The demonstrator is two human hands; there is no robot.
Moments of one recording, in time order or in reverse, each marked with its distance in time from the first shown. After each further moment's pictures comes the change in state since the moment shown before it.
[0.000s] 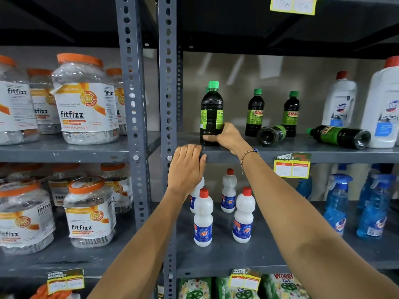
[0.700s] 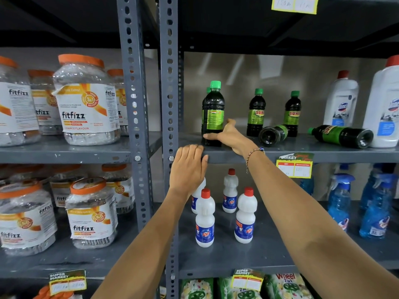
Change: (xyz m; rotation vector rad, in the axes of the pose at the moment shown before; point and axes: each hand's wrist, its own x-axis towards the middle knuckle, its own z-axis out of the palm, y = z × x) left_hand 0.001 0.000 -0.002 0.027 -0.006 0.011; right_hand 0.005 0.001 0.000 0.062 -0.068 0.079
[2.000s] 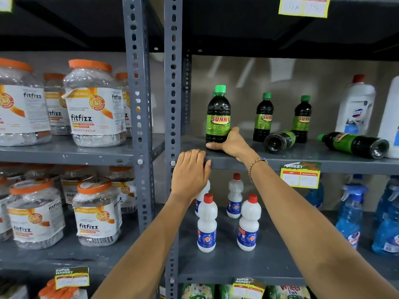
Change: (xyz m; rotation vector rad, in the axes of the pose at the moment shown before) left_hand 0.004 0.006 -0.005 0.013 -0.062 -0.046; right_hand -0.001 0.005 -0.001 -0.148 0.047 -0.057
